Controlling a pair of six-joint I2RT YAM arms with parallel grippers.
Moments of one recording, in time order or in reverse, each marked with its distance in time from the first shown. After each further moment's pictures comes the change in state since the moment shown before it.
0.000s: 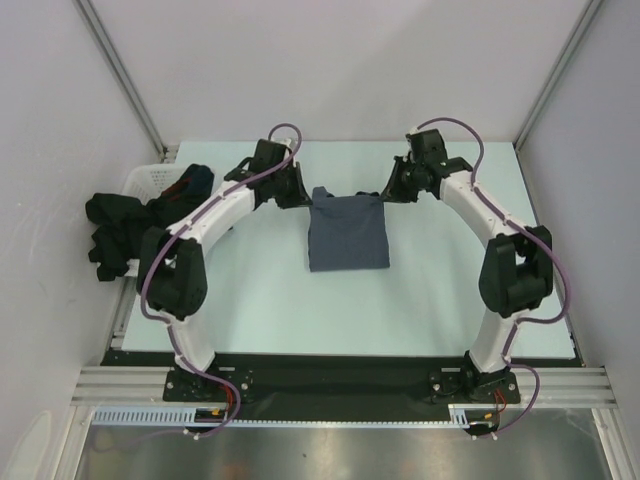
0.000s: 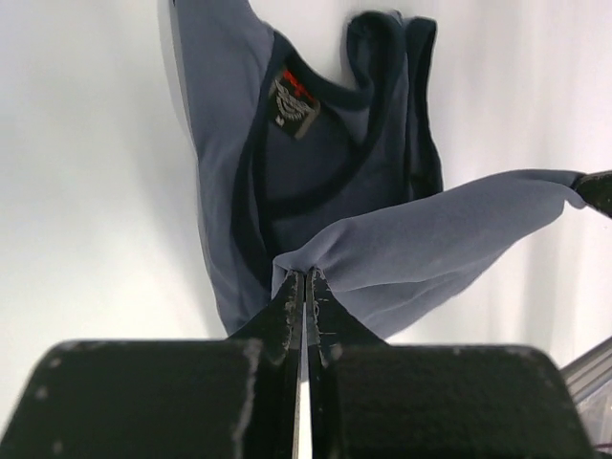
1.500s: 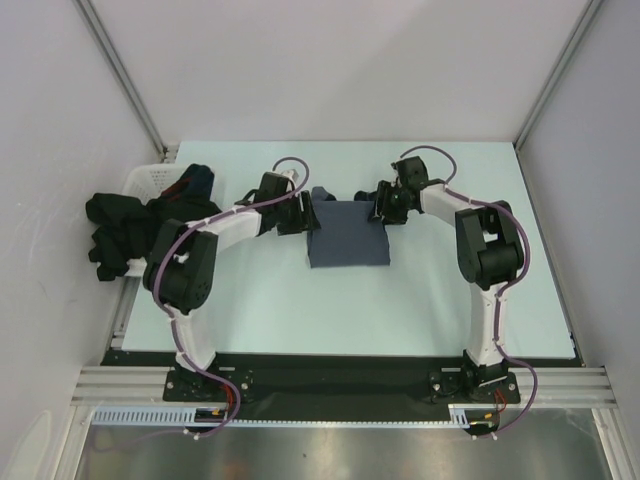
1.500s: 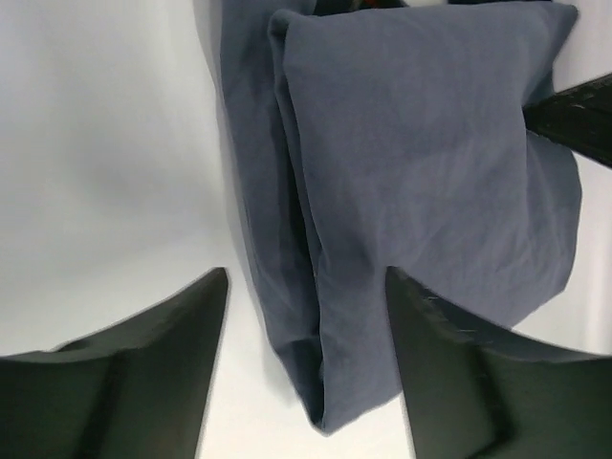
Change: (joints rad) left arm 0.000 0.045 -0.293 0.324 0.001 0.027; right arm -0.011 0.287 -0.077 0.246 -0.016 -0.086
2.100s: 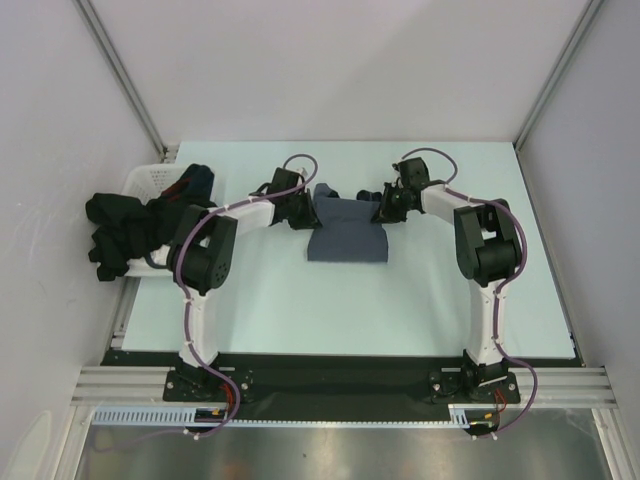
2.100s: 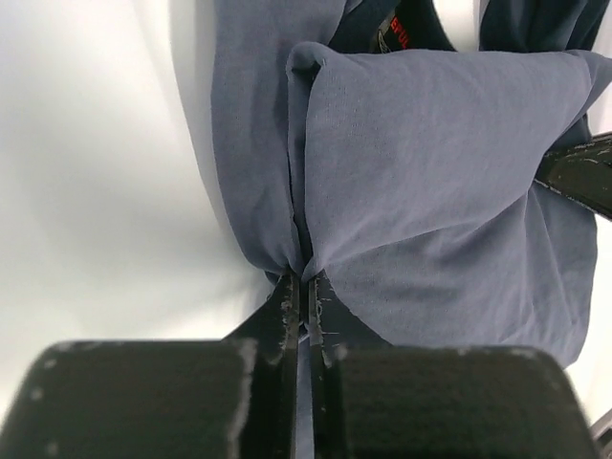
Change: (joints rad) left arm -0.006 0.243 0.198 -0.019 0.048 -0.060; right arm -0.018 0.039 0.012 0.035 -0.069 0.030
